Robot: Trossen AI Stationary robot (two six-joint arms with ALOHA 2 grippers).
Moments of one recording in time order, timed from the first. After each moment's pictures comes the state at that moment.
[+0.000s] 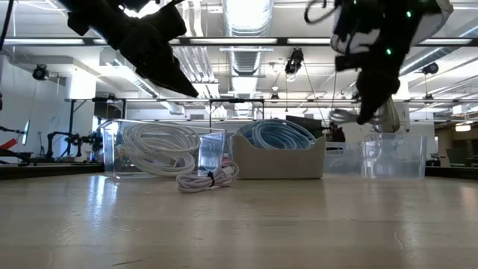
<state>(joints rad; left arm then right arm) -0.01 1.21 0.73 -0.11 -0.17 0.02 -0.10 1.25 0.87 -0.89 0.44 0.30</state>
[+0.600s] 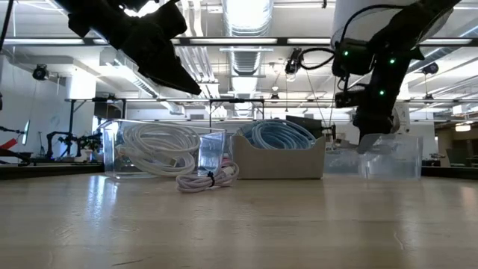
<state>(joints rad) -0.01 1.21 0.72 -0.06 -0.17 0.02 -0.44 1.28 0.65 -0.56 0.38 0.01</state>
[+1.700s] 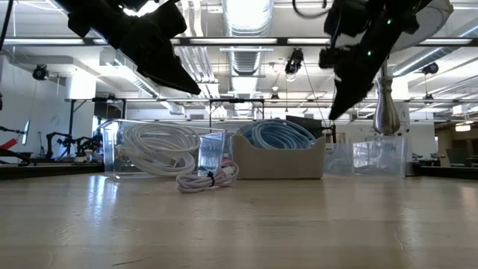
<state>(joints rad) -0.01 1.21 0.72 -0.06 -0.14 0.03 -0.32 1.23 0.82 -0.60 0.18 0.10</state>
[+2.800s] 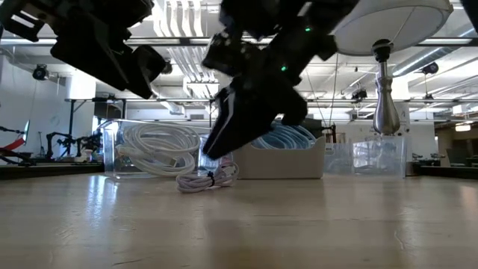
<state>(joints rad) -0.26 1.21 0.71 -0.24 0.04 0.02 0.14 2.00 1.28 -0.14 0.02 -0.20</state>
